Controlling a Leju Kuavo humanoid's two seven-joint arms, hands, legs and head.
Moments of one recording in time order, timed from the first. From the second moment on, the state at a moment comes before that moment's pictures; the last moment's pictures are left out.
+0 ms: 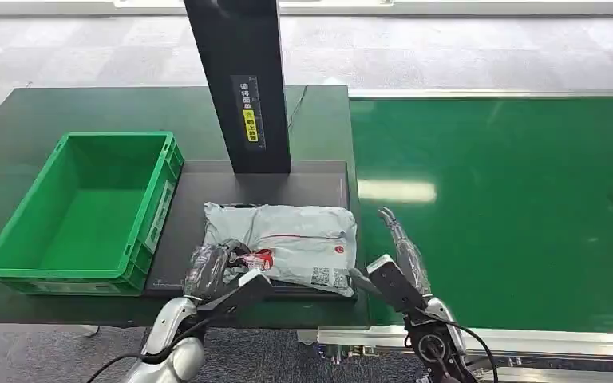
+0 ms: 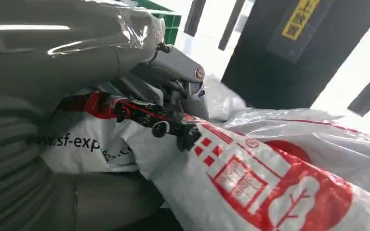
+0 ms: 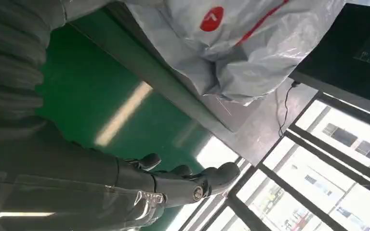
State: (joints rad) left arm -0.20 -0.04 -0.40 -1.16 -0.88 0.21 -0.01; right arm -0.17 -0.02 0.26 -1.13 0.46 -0.19 -0.34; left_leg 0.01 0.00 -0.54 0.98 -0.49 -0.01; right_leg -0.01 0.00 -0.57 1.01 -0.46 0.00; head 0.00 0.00
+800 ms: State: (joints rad) left arm -0.21 0.00 -0.31 -1.52 -0.99 0.62 -0.29; right arm -0.09 0.01 0.23 -1.23 0.34 -0.22 -0.39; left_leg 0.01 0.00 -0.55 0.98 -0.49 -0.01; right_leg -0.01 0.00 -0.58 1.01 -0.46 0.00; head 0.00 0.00
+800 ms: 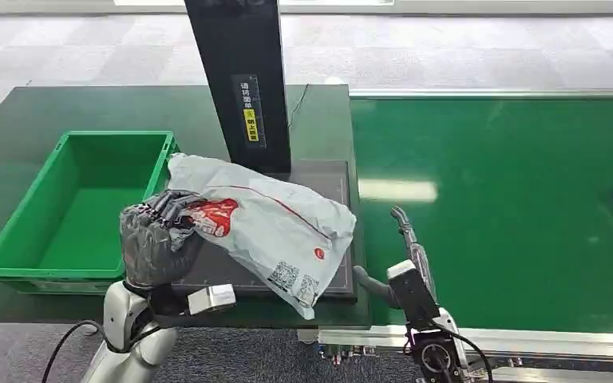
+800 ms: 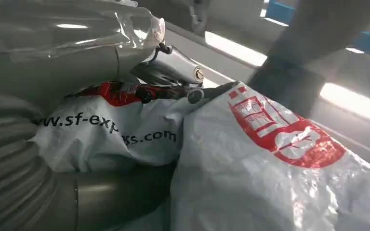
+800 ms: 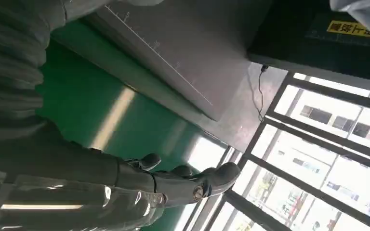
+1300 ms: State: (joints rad) left arm -0.40 0.04 -0.05 -1.20 -0.98 0.48 0.02; right arm -0.02 0.01 0.27 -1.33 0.32 -0.15 -0.36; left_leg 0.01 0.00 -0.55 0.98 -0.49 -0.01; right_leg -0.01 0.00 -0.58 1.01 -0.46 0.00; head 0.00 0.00
